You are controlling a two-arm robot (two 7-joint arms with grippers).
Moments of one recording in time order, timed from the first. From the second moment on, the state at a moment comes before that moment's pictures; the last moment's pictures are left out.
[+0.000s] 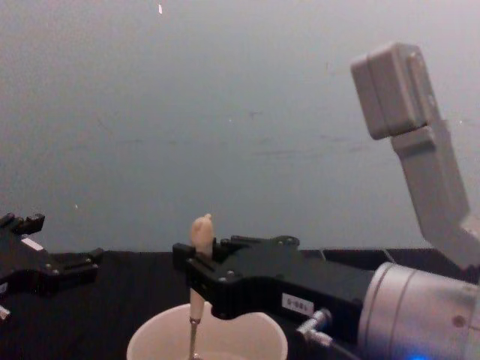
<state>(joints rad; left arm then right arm) -0.20 0.60 0.45 -1.41 -0.25 -0.12 0.03 0.18 0.26 -0.54 -1.57 0.30 0.04 0.42</state>
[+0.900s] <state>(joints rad) -0.20 0.60 0.45 -1.41 -0.25 -0.12 0.03 0.22 0.24 -0.50 -1.51 0.28 0.03 0.39</state>
